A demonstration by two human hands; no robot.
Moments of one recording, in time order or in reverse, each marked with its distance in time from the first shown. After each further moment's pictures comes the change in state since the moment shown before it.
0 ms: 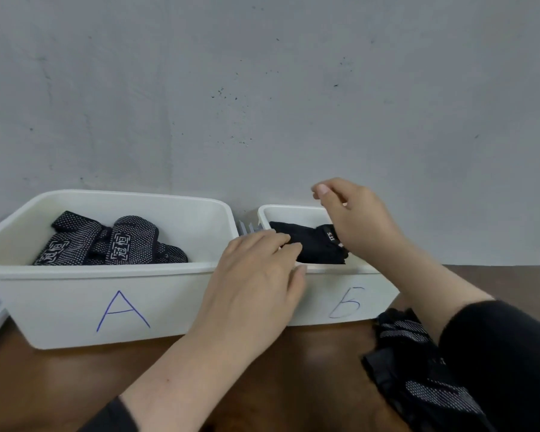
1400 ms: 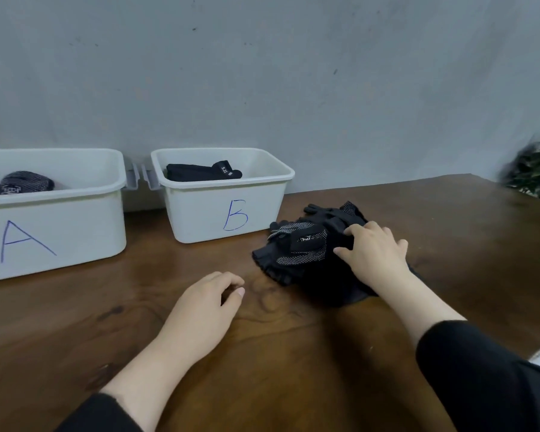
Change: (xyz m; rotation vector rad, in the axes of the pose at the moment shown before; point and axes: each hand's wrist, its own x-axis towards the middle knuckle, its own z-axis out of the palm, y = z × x) left_hand -0.130 0.107 0.042 -0.400 -0.514 -0.246; right_hand -0.230 0.145 -0.112 -0.705 -0.070 0.553
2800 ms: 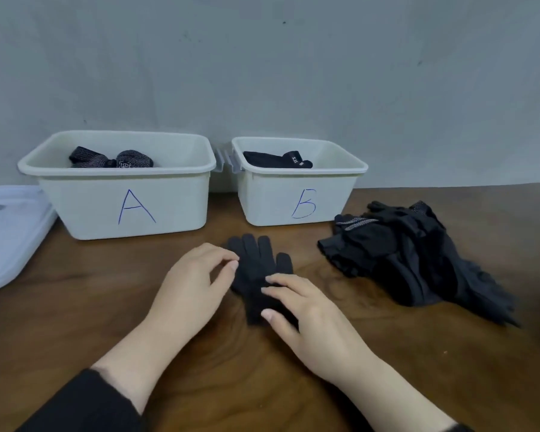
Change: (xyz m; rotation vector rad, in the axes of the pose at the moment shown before) left_hand -0.051 -0.052 -0.081 0.055 0.281 -0.019; right_hand -0.145 -0.130 0.035 0.487 -0.170 -0.815
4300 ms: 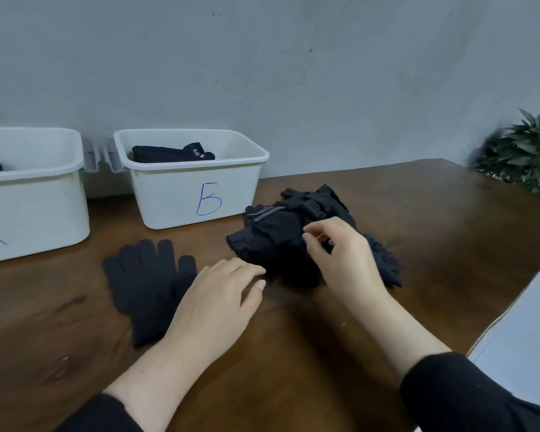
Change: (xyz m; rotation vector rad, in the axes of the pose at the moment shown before) left_hand 0.004 0.112 0.102 0.025 -0.251 0.271; right_hand -0.037 0.115 -0.102 -0.059 0.563 0.348
